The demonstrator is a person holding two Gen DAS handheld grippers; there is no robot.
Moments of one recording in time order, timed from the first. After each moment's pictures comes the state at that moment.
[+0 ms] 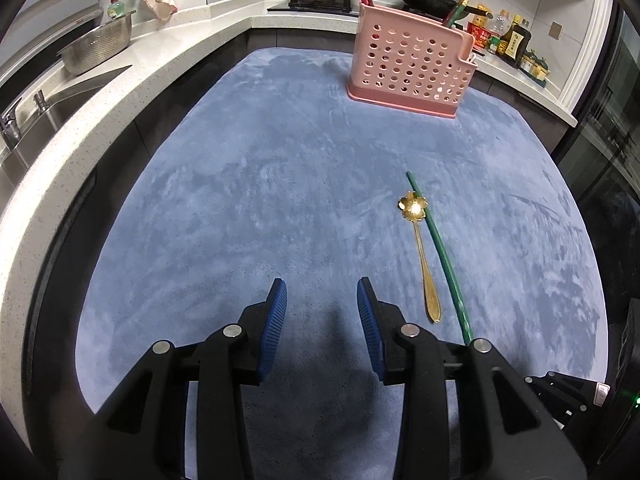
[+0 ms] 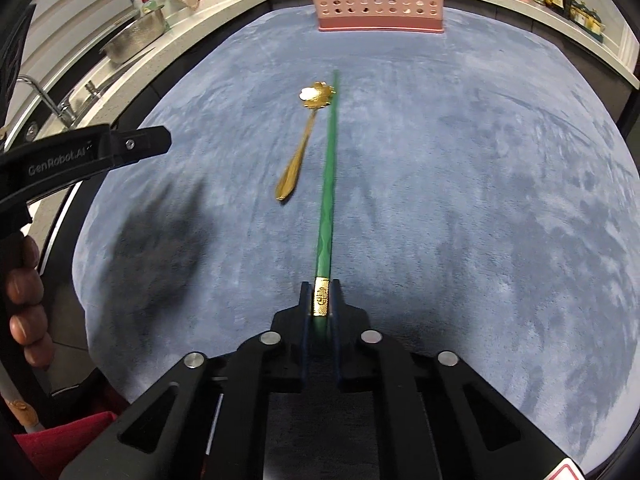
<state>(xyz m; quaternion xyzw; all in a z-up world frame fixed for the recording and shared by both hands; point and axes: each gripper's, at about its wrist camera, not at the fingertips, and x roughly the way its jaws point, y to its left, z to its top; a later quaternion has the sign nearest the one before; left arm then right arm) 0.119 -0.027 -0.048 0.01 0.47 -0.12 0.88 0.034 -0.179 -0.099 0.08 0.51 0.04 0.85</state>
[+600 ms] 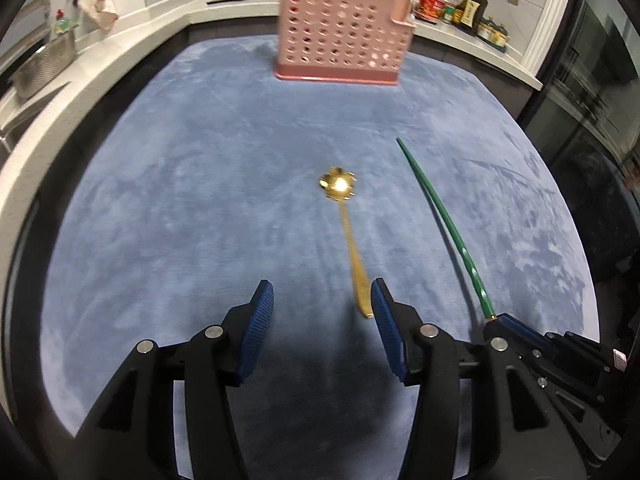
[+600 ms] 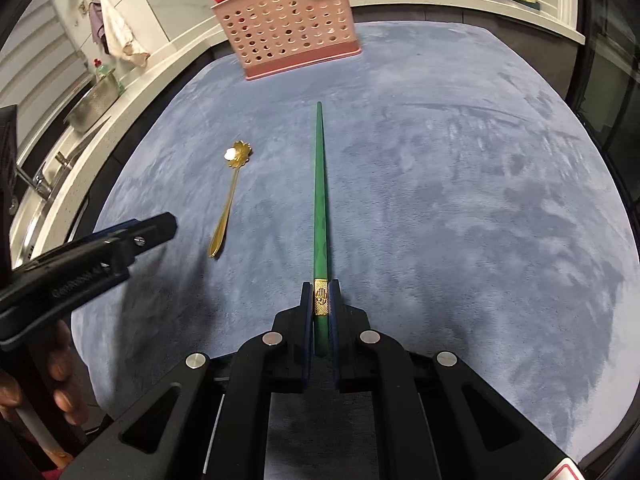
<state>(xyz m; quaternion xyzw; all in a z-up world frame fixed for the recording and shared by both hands) 0.118 -0.082 -0.064 0.04 0.48 -0.20 0.85 0.027 -0.233 -0.084 0.15 0.47 -0.03 0.87</state>
